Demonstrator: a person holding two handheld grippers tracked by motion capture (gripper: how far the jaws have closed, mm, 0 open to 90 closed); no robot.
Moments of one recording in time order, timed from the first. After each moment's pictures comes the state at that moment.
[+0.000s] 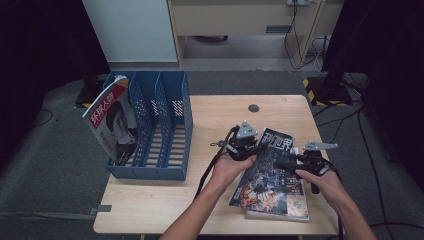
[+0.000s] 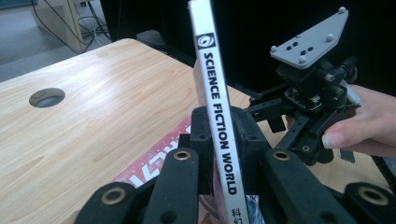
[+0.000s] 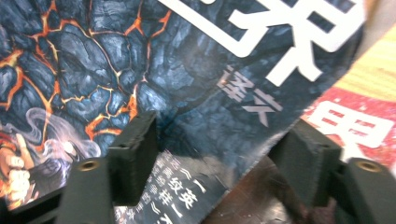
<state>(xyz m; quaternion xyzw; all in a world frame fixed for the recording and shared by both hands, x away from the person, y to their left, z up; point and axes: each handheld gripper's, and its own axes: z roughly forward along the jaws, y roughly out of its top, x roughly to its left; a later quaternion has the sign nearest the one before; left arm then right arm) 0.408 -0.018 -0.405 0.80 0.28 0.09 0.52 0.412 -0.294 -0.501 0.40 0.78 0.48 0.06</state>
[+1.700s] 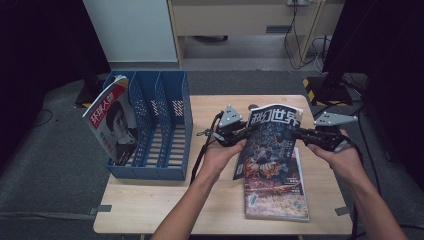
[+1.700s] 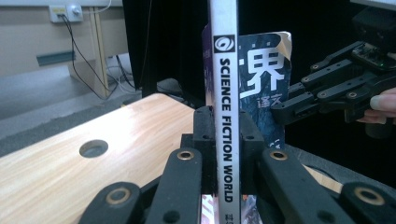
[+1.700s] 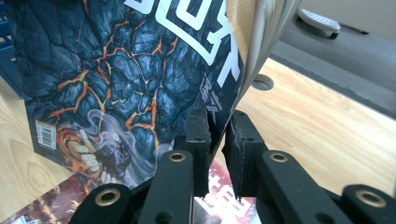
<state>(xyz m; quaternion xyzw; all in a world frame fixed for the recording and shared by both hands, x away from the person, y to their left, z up) 0.427 0.012 -0.374 0.74 0.28 0.15 0.60 0.416 -0.291 -0.375 0.34 0.81 0.43 0.21</state>
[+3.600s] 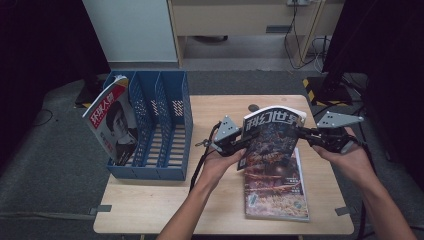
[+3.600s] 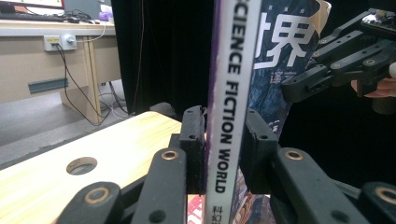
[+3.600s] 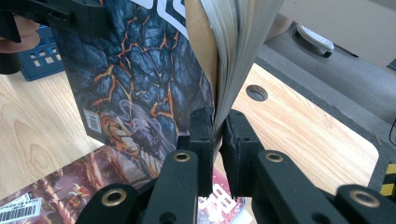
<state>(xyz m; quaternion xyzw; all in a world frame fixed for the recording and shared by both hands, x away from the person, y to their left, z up) 0.417 0.016 -0.407 0.71 0.25 0.16 0.64 0.400 -0.290 -0.353 0.30 0.83 0.41 0.24</state>
